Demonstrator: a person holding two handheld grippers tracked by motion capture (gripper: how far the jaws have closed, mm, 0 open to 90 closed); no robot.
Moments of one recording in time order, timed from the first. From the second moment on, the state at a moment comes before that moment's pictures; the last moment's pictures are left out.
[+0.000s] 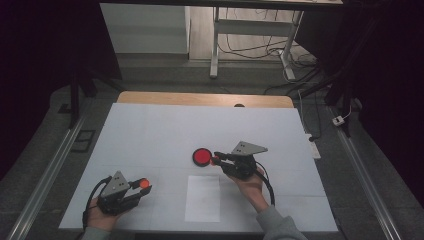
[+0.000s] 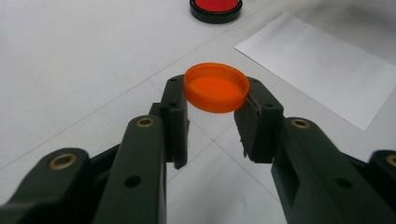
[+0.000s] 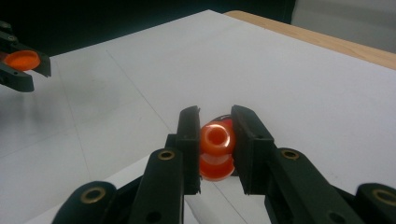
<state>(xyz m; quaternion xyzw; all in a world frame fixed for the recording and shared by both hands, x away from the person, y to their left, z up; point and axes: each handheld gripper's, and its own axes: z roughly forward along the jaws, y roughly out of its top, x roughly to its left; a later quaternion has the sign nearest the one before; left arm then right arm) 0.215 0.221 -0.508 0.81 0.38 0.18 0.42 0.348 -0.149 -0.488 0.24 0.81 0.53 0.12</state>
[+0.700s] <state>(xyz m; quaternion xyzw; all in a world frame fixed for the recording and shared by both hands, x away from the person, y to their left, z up) 0.216 0.221 -0.508 0.81 0.37 0.17 0.42 0.370 -0.121 -0.488 0.24 0.82 0.50 0.13</state>
